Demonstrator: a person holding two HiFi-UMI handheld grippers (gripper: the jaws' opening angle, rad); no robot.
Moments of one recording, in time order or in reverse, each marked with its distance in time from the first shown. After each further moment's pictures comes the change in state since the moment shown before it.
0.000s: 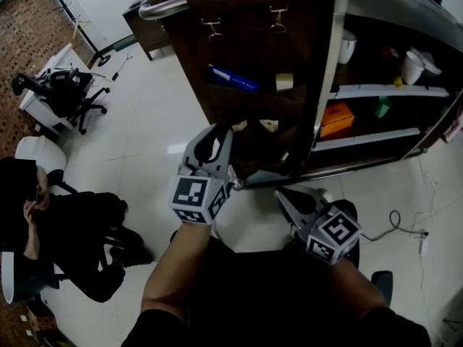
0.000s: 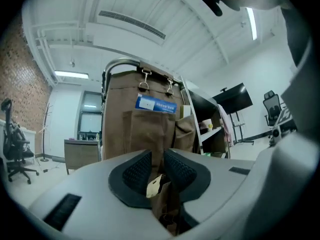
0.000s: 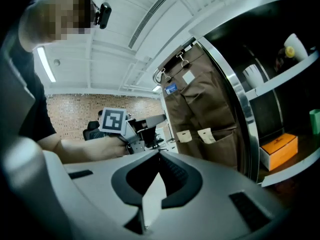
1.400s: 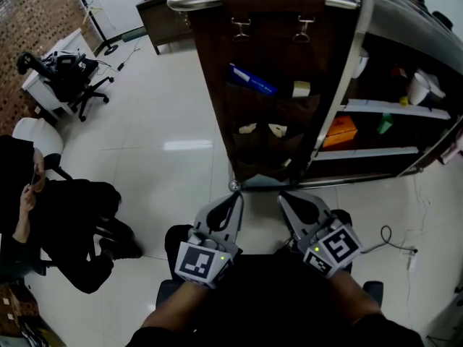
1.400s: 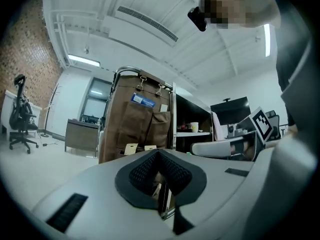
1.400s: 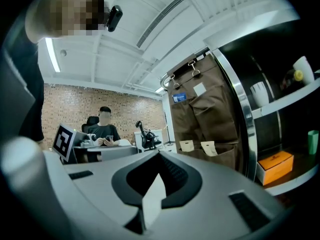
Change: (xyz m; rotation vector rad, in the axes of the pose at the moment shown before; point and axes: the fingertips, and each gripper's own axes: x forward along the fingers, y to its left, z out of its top) left arm -0.111 -0.073 -0.041 -0.171 0.026 -0.002; right arm -0.004 0.018 0.019 -0.106 -0.011 -0.029
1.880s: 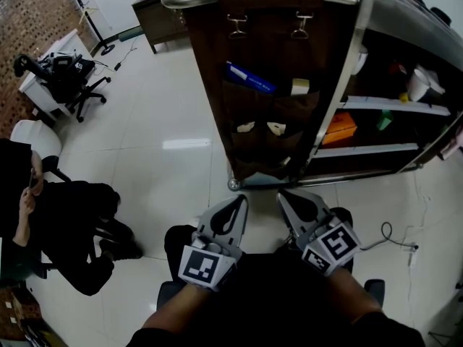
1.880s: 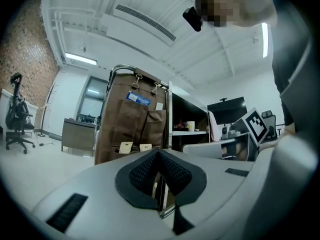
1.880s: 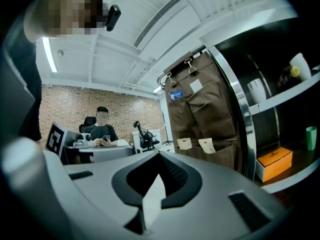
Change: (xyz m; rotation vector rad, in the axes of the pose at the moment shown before) left arm 0.003 -0.012 -0.005 0.008 0.013 -0.035; right arm 0.006 -0.007 -0.006 0.025 0.004 -0.025
